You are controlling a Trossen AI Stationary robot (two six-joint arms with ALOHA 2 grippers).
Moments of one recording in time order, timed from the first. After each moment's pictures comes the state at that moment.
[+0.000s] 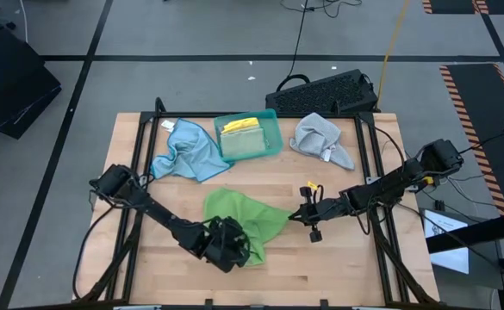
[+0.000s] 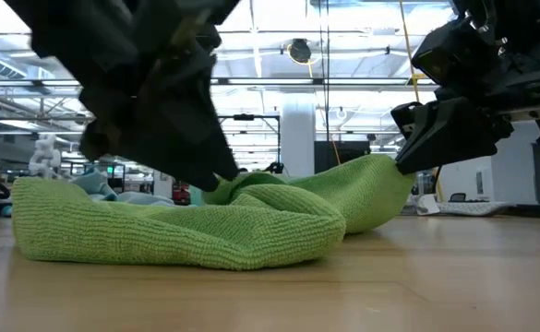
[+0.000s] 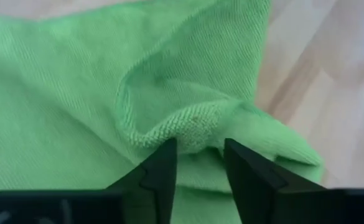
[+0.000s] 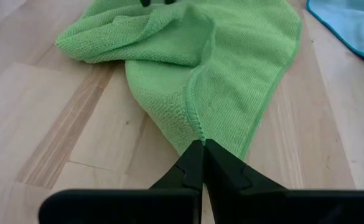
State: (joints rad) left arm -0.55 1.91 1.14 -0.25 -0.57 -1.17; right arm 0.35 1.40 0.38 0.39 0.21 0.00
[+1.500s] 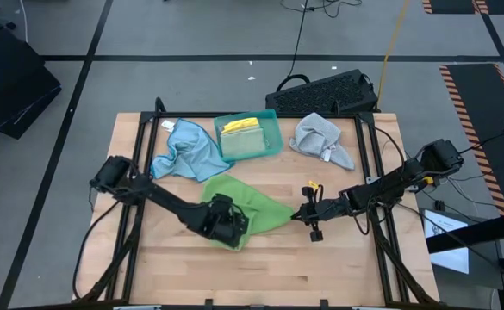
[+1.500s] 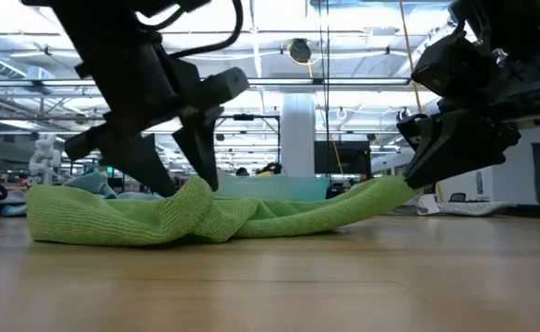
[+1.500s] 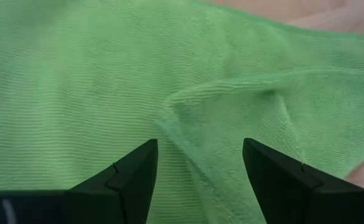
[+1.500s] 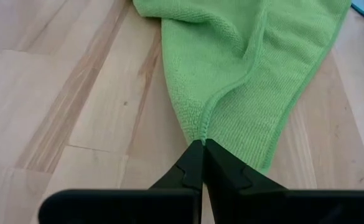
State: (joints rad) left arm -0.40 1.86 1.14 -0.58 -0.53 -1.57; right arm 0.35 1.40 0.38 0.32 0.21 0.08
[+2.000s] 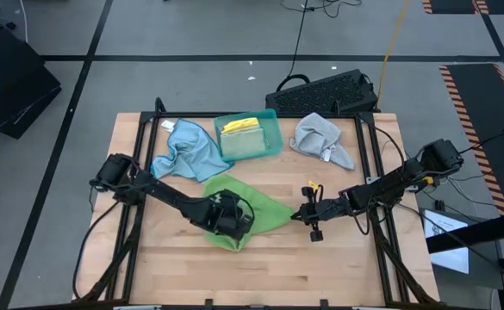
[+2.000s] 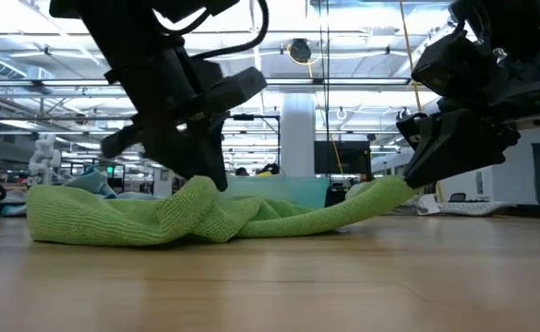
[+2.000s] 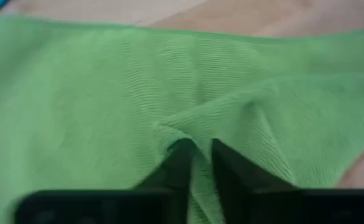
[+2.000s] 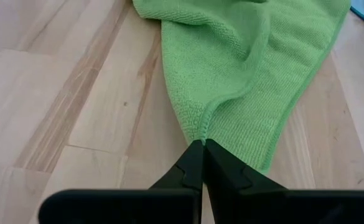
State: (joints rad) left arm -0.35 1.86 1.14 -0.48 -0.53 -1.32; right arm 0.35 1.40 0.38 0.33 0.21 0.07
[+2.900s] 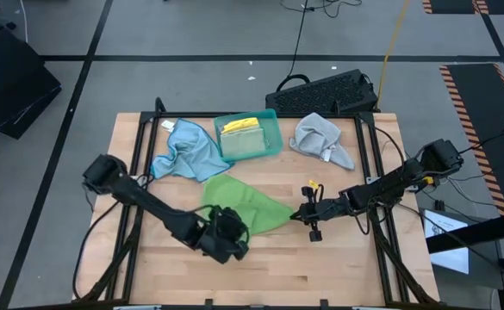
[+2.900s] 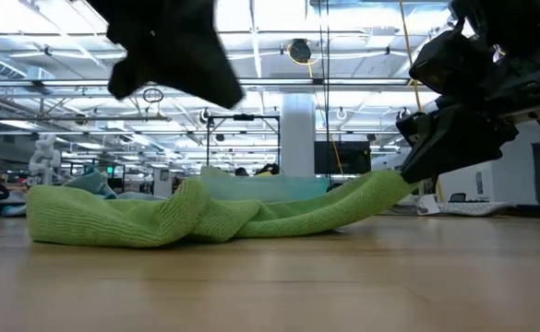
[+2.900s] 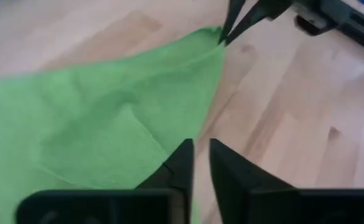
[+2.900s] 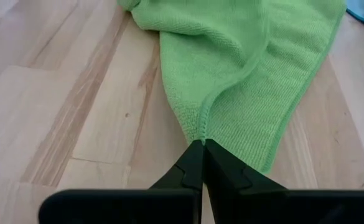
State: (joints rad) left arm -0.52 1.77 1.16 -0.31 -0.62 -1.04; right arm 0.35 1.40 0.38 0.35 0.21 0.11
